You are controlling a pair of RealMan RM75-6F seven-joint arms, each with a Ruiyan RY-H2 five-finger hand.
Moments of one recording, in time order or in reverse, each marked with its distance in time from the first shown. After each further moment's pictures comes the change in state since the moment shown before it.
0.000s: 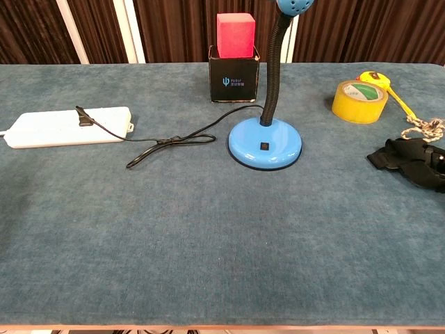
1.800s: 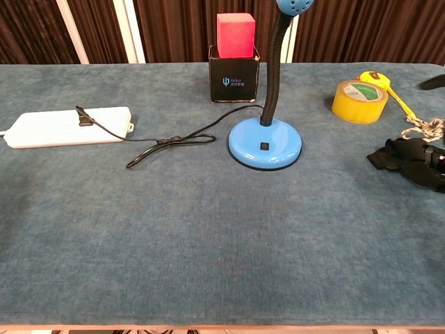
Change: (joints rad) left arm -0.007 0.002 -0.001 -0.012 -0.015 -0.016 0.005; right arm 0.296 -0.018 0.101 -0.222 0.231 -0.448 -0.109
